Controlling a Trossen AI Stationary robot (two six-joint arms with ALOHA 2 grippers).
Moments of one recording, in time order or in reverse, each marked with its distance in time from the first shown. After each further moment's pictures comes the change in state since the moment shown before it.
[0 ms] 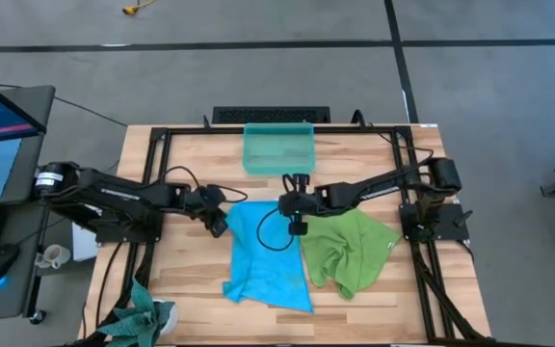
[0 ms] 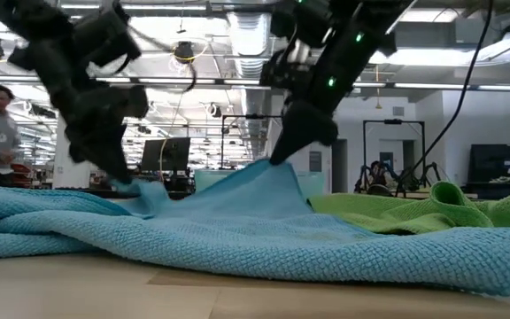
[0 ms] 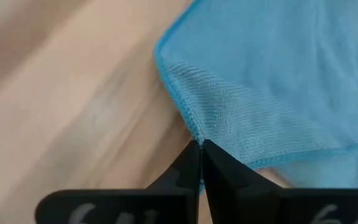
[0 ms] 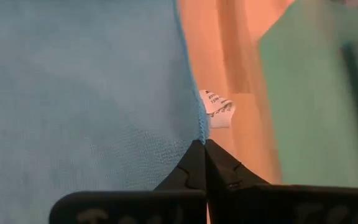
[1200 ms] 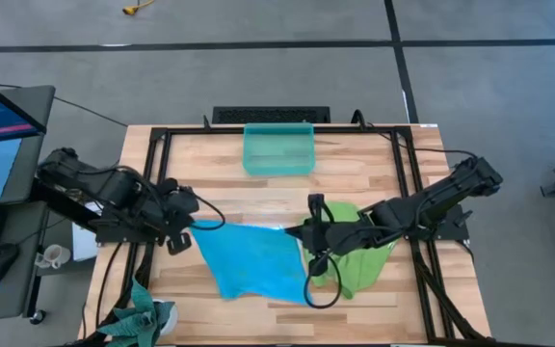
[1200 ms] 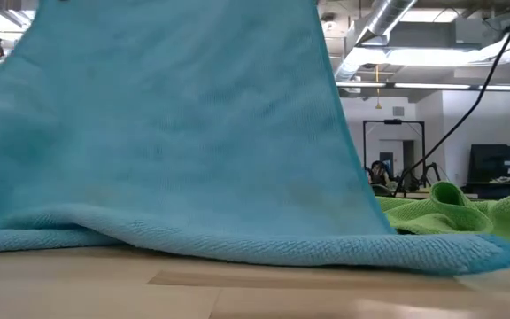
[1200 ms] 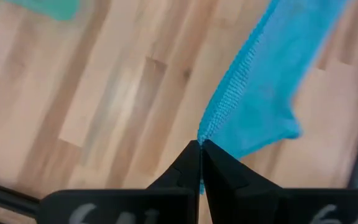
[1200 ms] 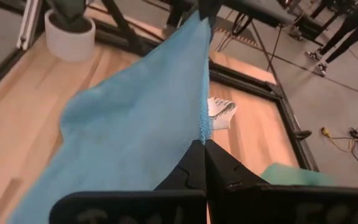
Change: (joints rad) left arm -0.458 0.002 0.924 -1.171 -0.108 -0.190; right arm 0.376 -0.281 0.214 -0.102 0.146 -0.007
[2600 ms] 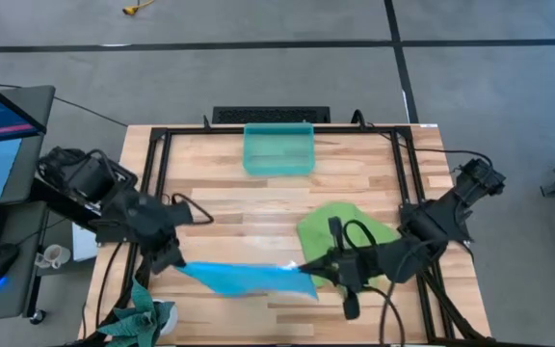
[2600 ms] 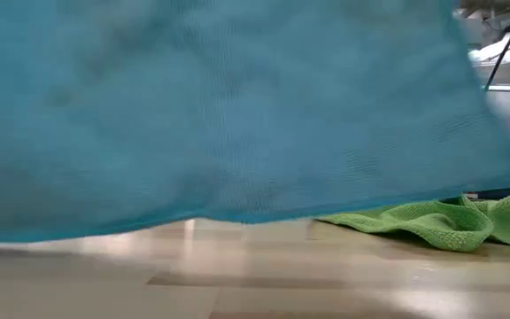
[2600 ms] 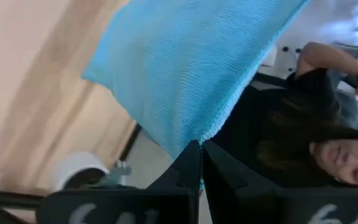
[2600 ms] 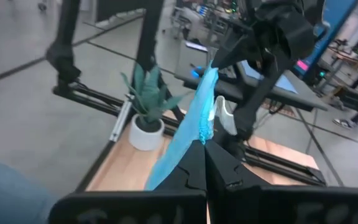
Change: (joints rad) left arm -0.098 0.167 0.442 0.095 0.422 -0.488; right arm 0.248 0.001 0.267 -0.001 -0.001 -0.027
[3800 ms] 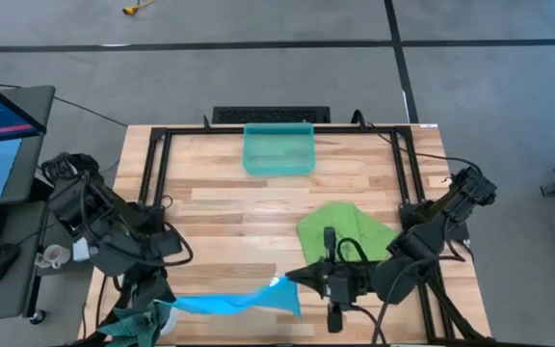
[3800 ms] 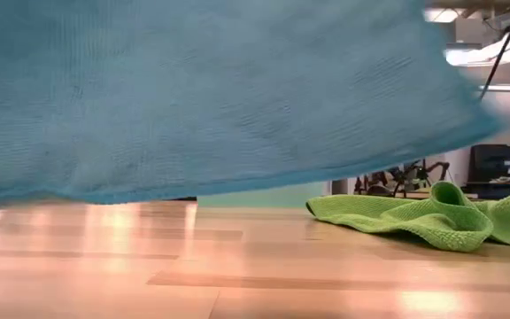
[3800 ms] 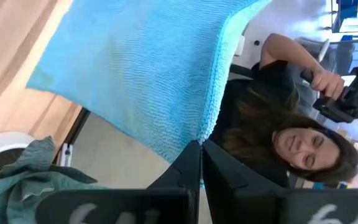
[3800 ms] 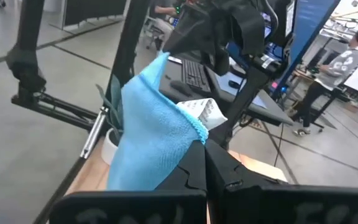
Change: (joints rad) left arm -0.227 0.093 0.132 0.080 -0.122 -0.208; right arm 0.032 0.115 0.060 0.136 0.159 -0.105
